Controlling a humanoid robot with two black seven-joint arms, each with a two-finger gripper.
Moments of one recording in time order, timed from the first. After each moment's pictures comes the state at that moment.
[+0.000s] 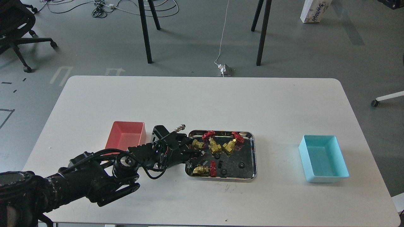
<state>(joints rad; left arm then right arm) -0.70 0.16 -0.10 -0.87 2.06 0.17 -0.12 1.30 -0.79 0.36 0.78 -0.22 0.23 0.06</state>
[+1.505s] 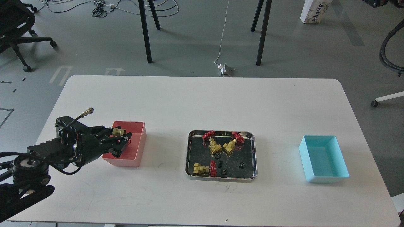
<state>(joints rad) -0.49 0.80 -0.36 -1.32 1.95 0.07 -0.05 1.34 -0.62 0.35 0.58 -0.22 0.24 0.06</state>
